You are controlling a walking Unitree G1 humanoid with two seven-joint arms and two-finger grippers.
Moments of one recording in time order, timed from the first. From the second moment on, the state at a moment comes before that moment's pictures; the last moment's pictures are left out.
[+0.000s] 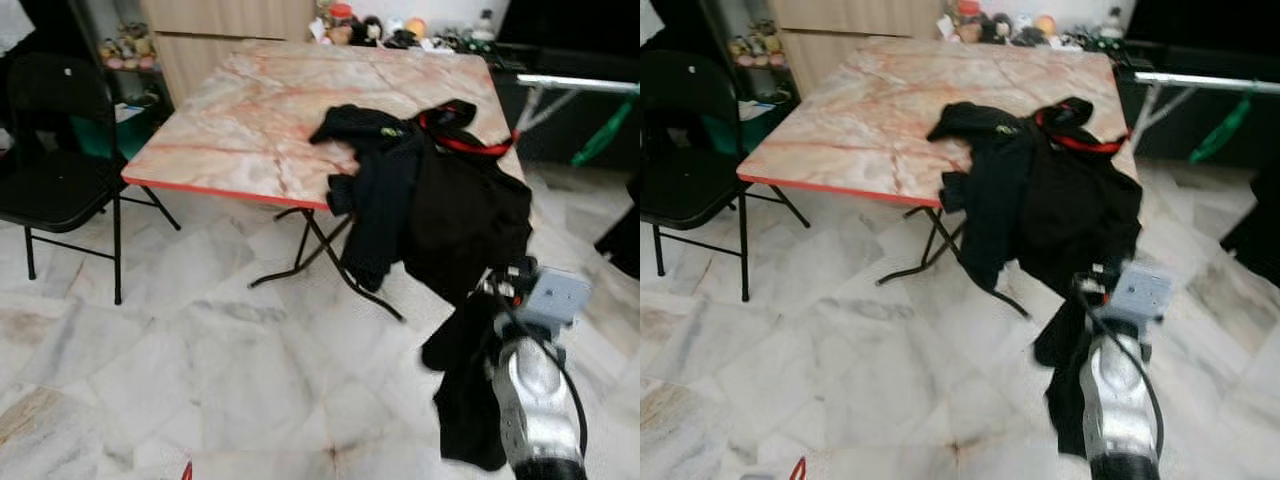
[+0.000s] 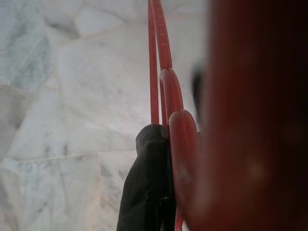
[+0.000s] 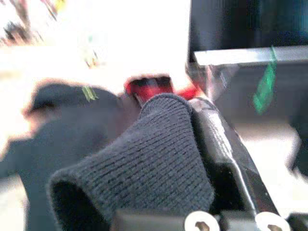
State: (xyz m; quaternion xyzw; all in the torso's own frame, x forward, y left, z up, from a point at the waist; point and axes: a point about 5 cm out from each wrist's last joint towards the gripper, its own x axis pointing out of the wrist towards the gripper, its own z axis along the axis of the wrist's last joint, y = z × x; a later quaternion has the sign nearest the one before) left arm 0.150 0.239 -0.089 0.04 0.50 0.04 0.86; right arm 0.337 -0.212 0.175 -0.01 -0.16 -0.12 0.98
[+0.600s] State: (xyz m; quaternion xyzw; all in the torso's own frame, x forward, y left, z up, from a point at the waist) left arm 0.147 0.245 -0.088 0.04 0.51 0.04 0.86; right arm 0.387 -0.185 0.314 -0.06 -0.30 -0.06 0.95
